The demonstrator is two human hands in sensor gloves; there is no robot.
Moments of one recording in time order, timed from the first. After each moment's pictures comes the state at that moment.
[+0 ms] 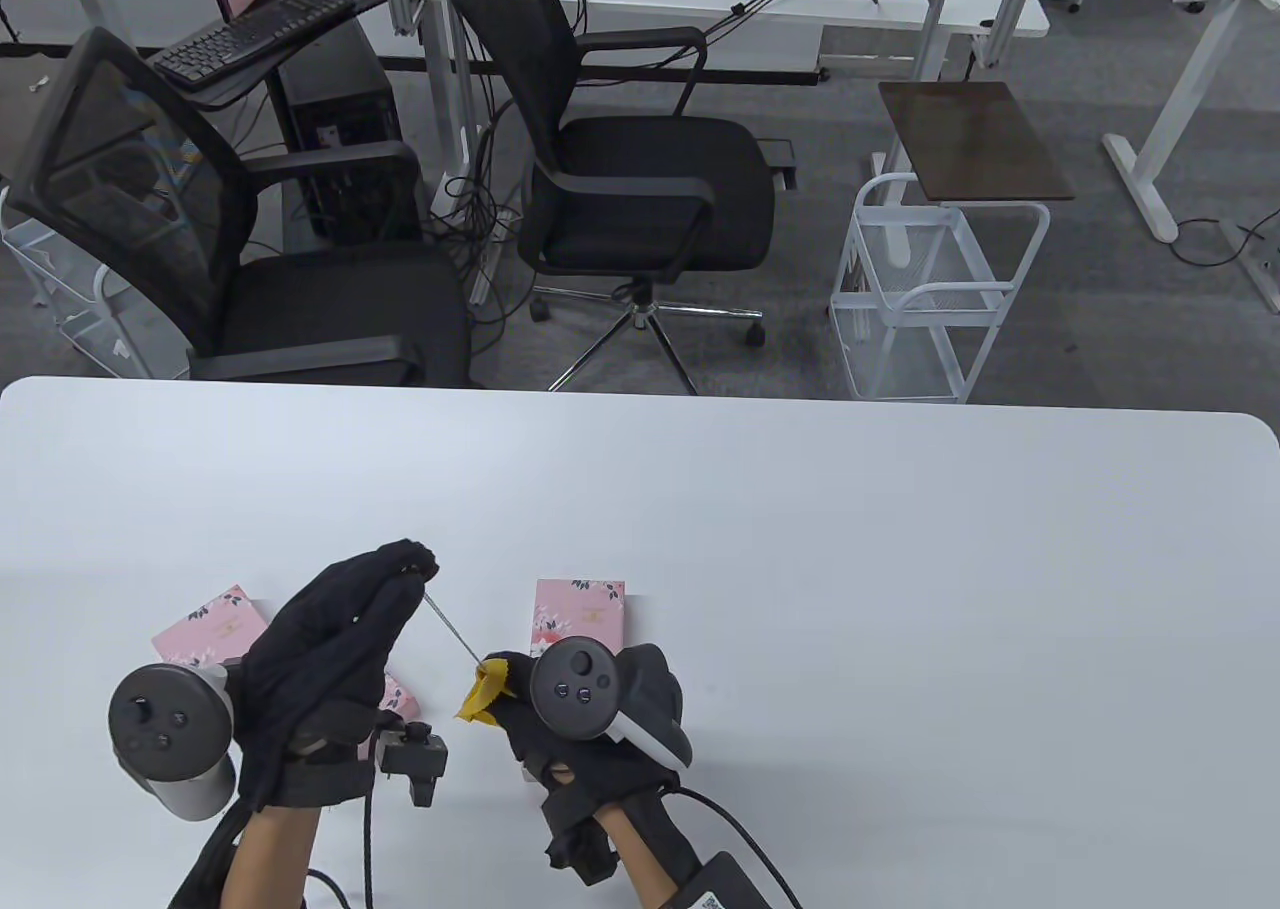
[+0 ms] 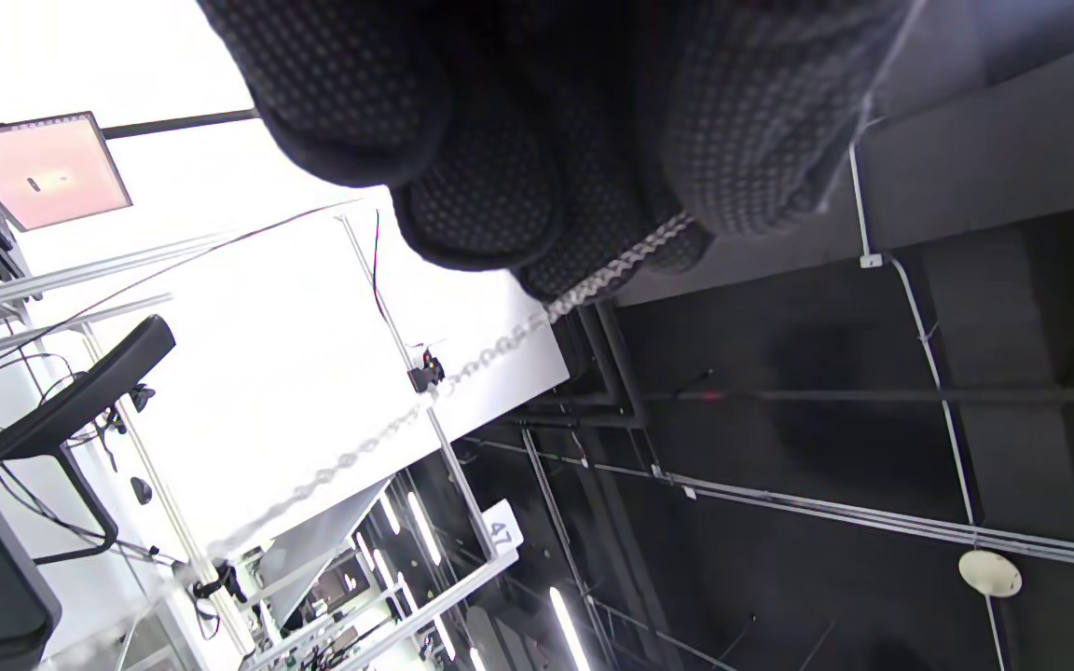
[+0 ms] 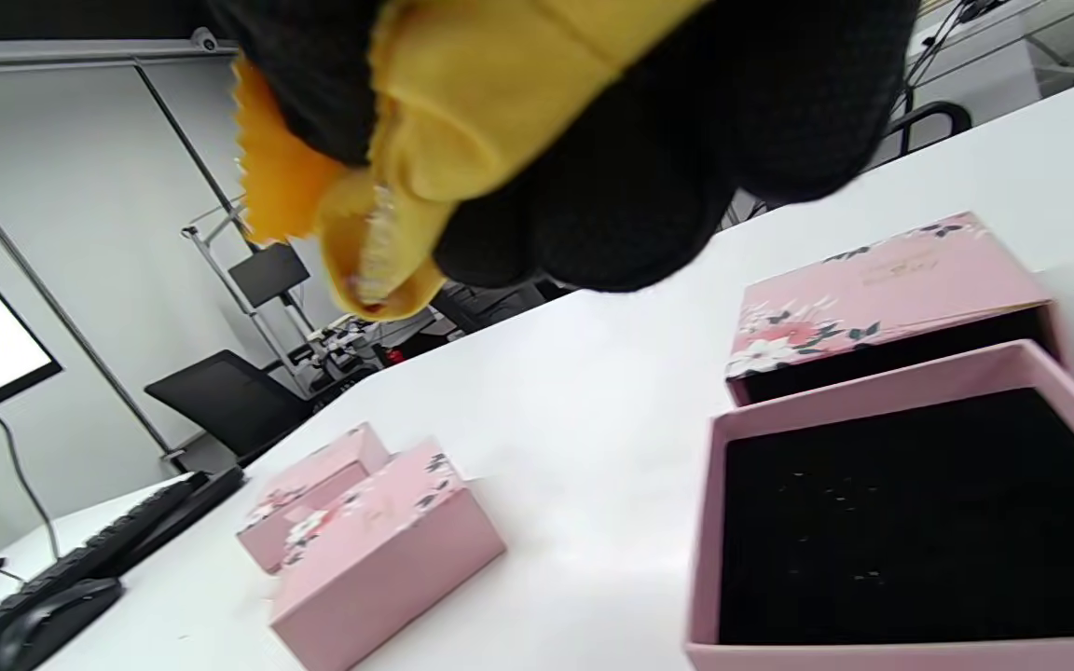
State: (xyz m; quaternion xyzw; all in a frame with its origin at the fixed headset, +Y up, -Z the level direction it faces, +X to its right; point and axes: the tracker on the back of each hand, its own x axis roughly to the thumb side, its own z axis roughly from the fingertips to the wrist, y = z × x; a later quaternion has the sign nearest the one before) left_hand -0.259 -0.569 -0.256 0.29 -0.11 0.55 0.77; right_hand -0.038 -0.676 -0.305 0.21 0.05 0.94 0.27
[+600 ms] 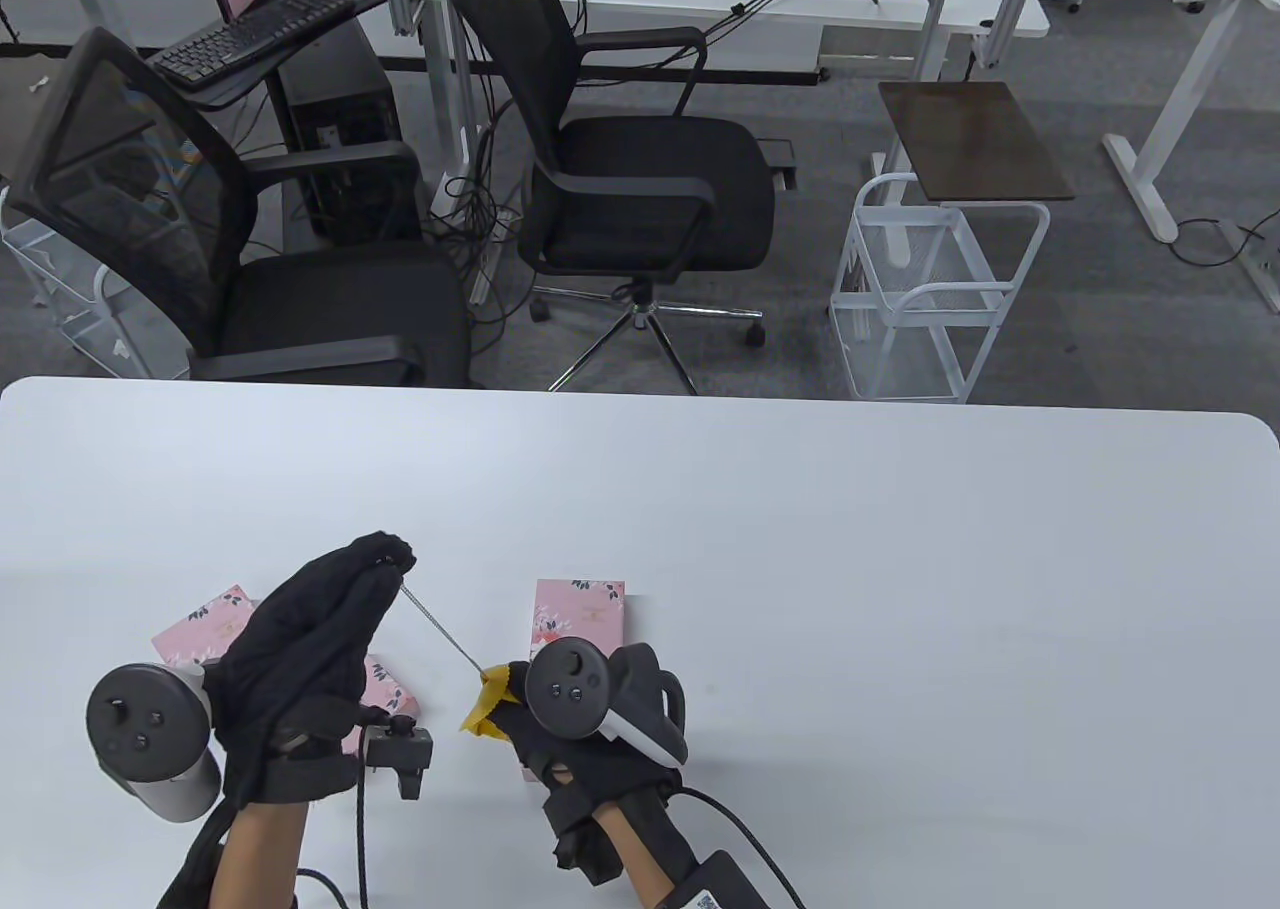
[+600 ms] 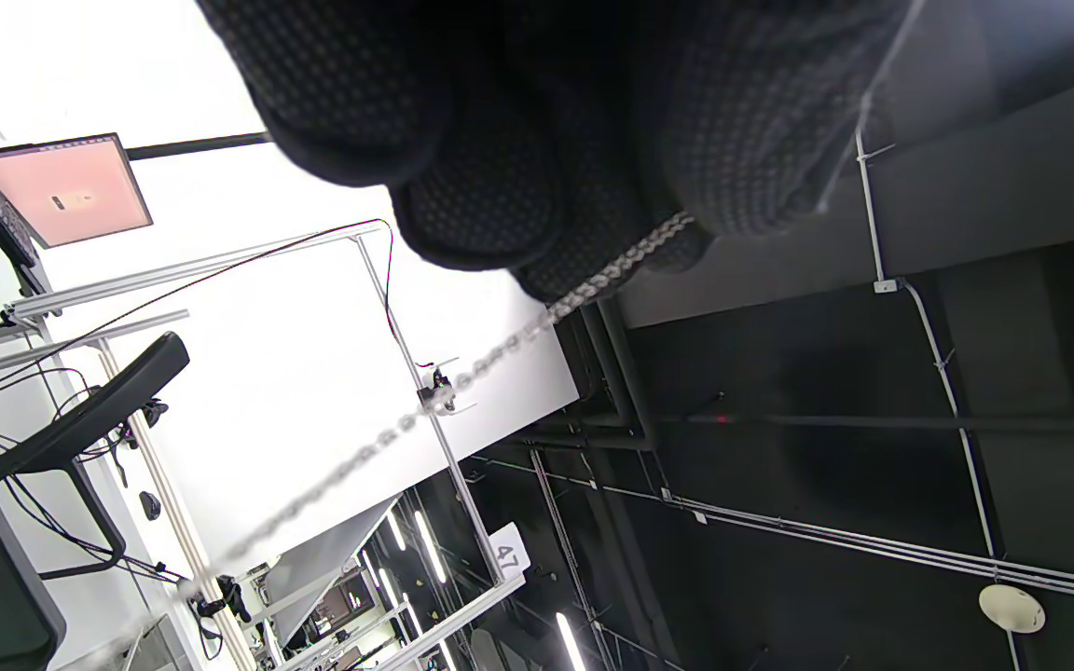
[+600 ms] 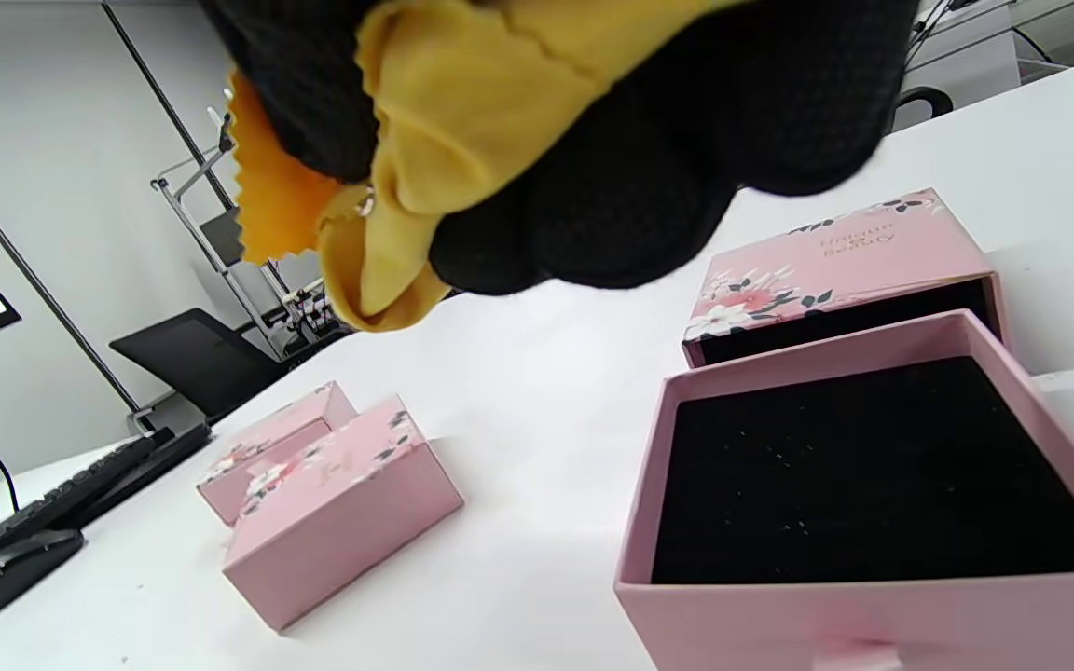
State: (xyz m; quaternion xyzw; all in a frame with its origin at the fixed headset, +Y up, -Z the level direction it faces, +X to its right) left_hand -0.268 -0.569 -0.257 0.29 -0.10 0.56 0.77; right_hand -0.042 -0.685 -0.308 0.21 0.07 0.95 0.23
